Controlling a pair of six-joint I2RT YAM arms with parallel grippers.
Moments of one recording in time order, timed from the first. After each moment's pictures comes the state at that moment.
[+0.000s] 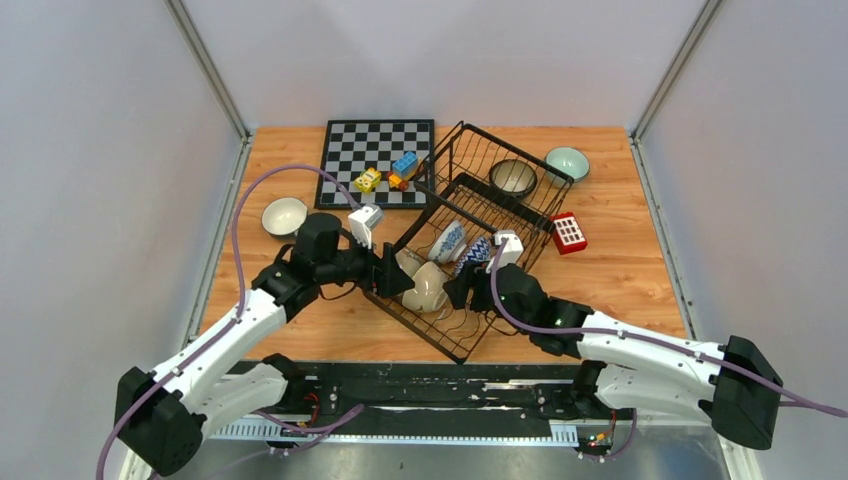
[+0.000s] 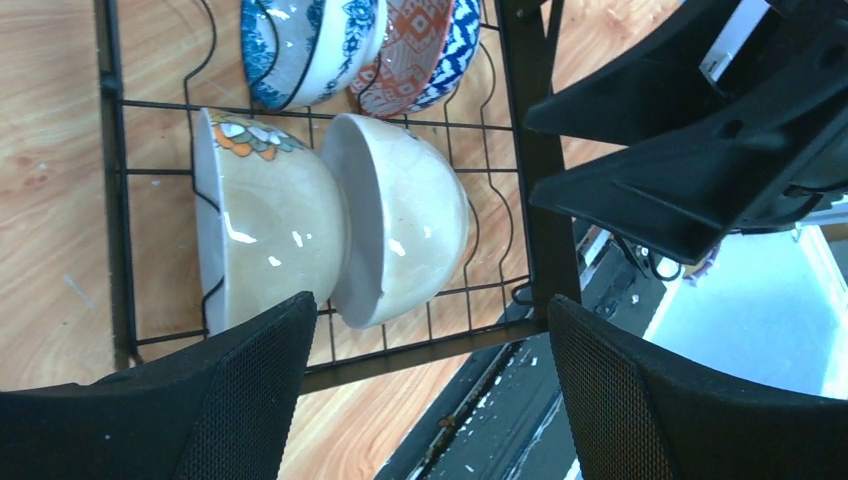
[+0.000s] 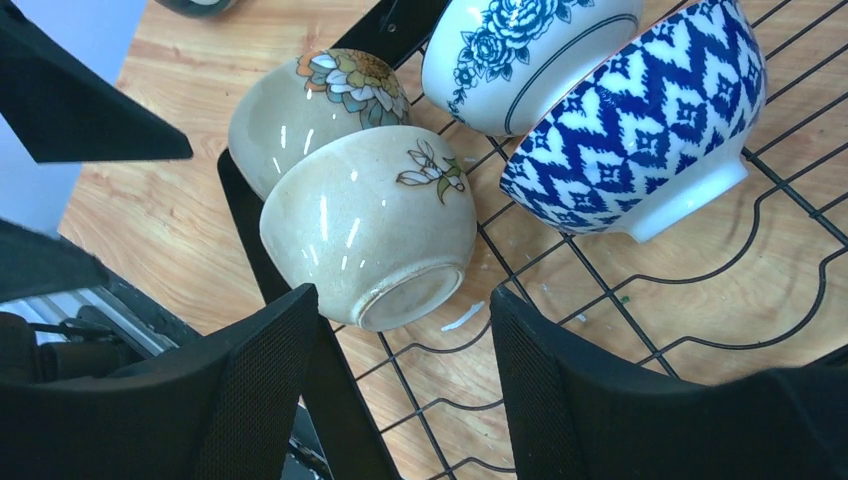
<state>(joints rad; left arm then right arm) -0.53 0.96 0.70 -0.27 0.49 -0.33 1.04 0.98 0.54 0.01 0.36 0.67</state>
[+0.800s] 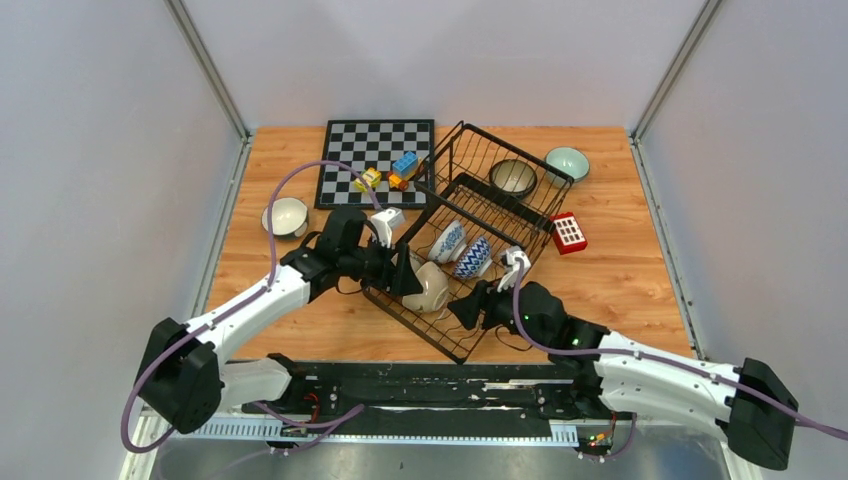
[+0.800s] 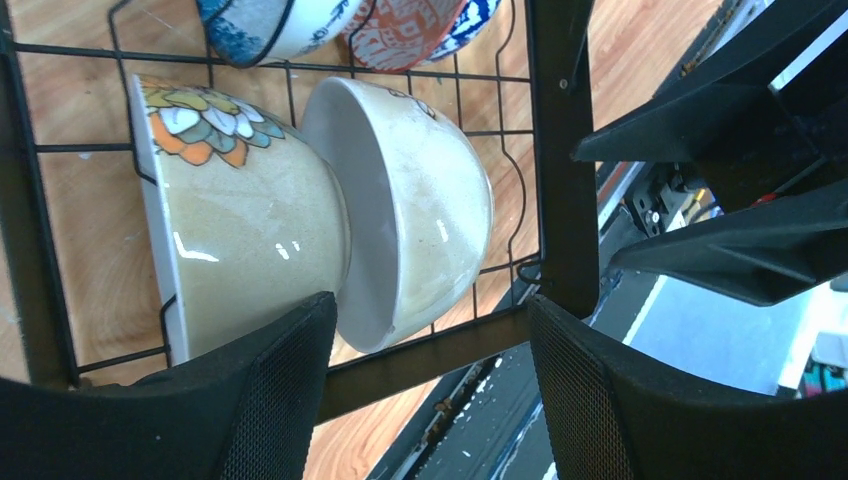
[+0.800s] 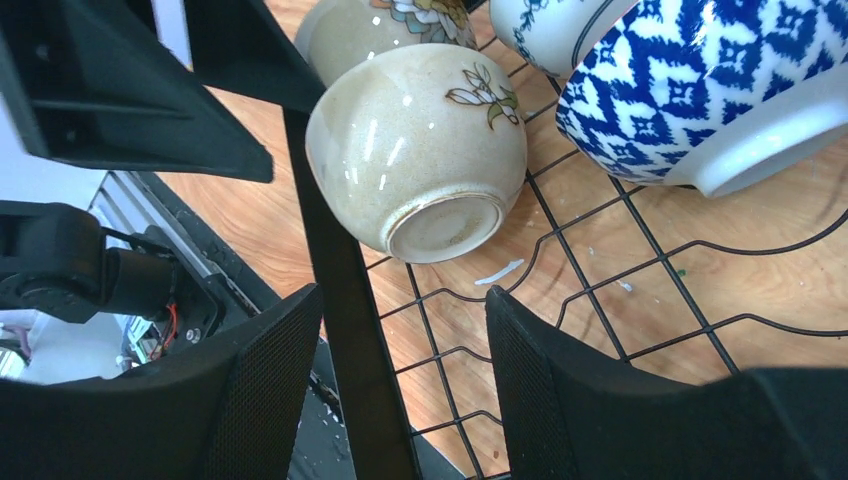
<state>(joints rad) -0.56 1.18 0.75 -0.26 0.53 -0.32 1.02 0.84 0.35 0.17 0.18 0.65</state>
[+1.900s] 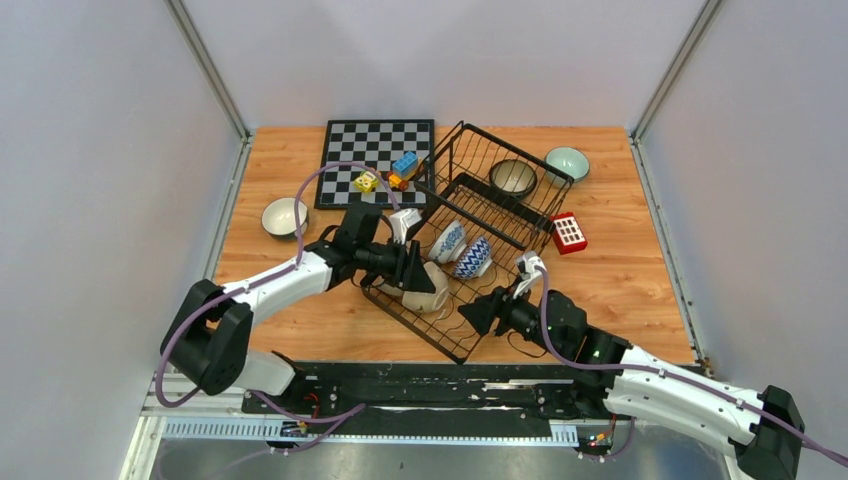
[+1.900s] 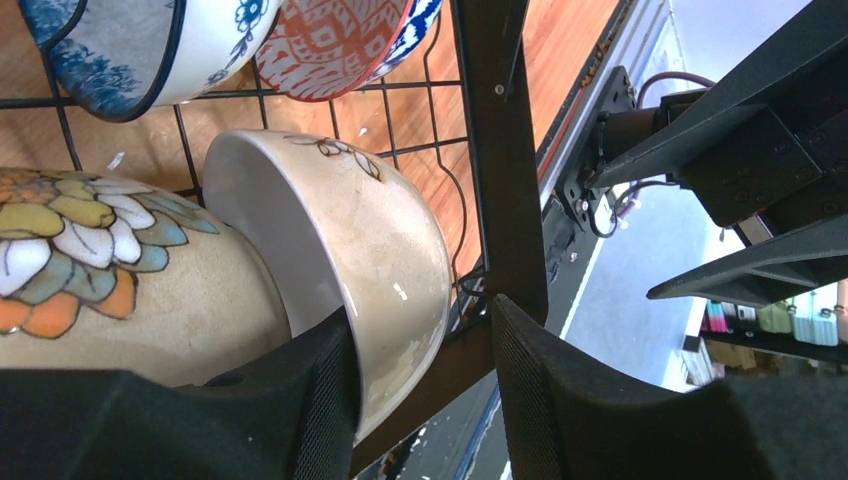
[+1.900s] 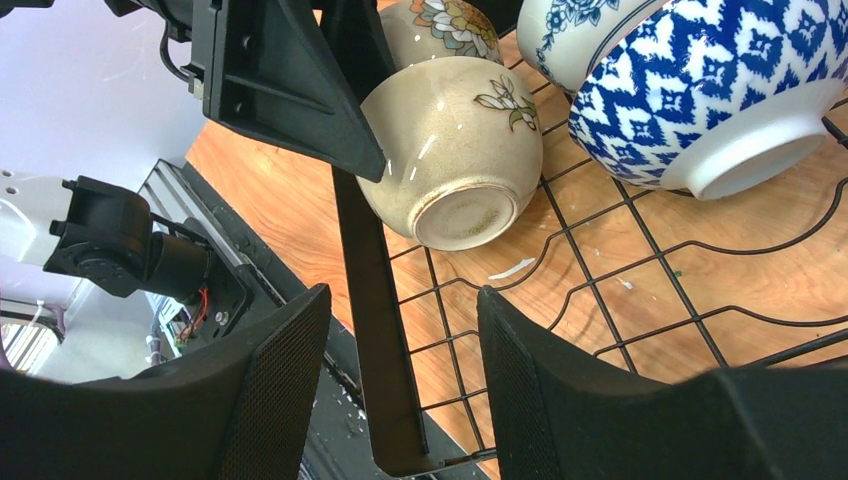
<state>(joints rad) -0.57 1.39 0.77 -0.09 0.74 -0.40 1.02 0.57 0.28 0.10 0.15 0.61</state>
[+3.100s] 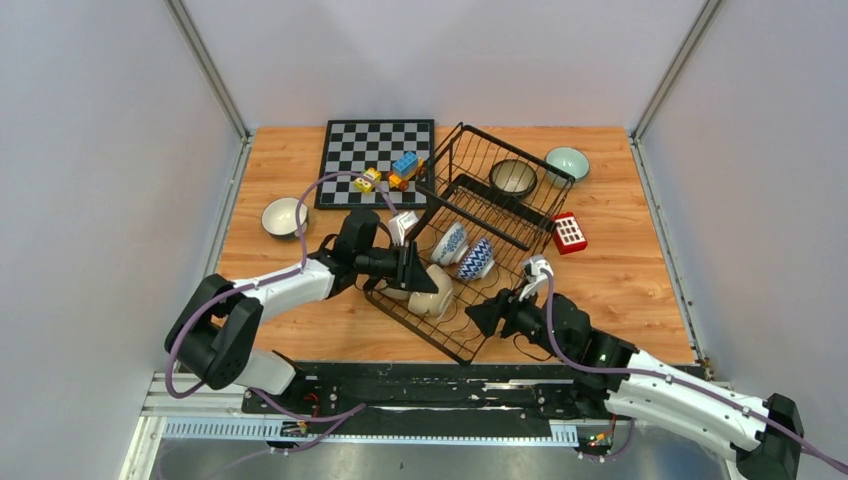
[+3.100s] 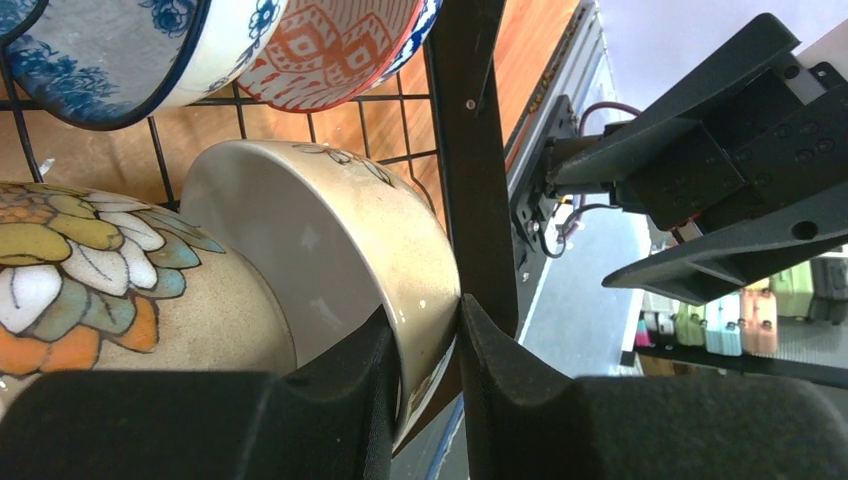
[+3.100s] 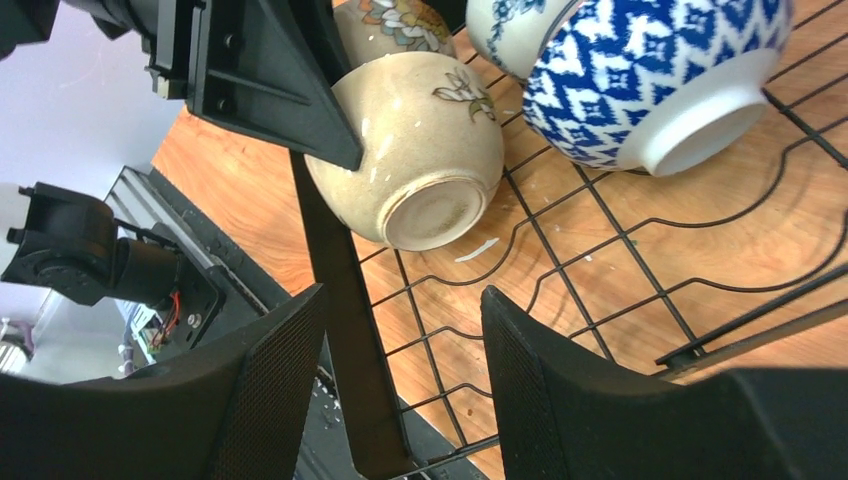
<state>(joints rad) -0.56 1.43 0.68 0.14 0.81 -0.58 1.02 0.51 0.26 0.01 0.19 0.62</state>
